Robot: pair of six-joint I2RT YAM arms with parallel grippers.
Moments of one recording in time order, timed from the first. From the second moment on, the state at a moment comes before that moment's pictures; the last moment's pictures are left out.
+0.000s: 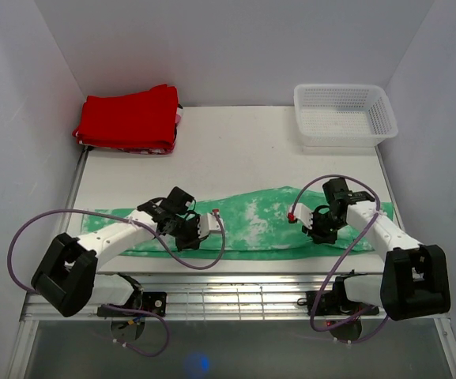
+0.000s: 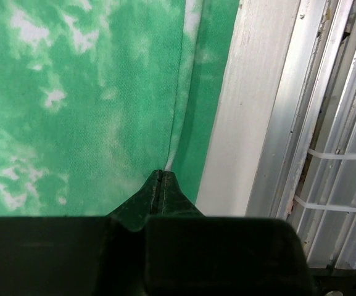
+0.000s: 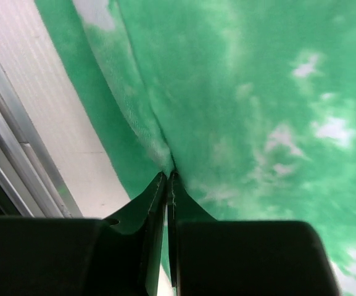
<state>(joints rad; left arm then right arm) -0.62 1.32 0.67 -0.53 0.47 0.72 0.18 1.25 0.66 -0.89 -0.37 -1.19</state>
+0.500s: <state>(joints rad) -0.62 1.18 0.75 -0.74 0.52 0.76 0.19 1.05 0.70 -1.00 -0.37 -1.30</state>
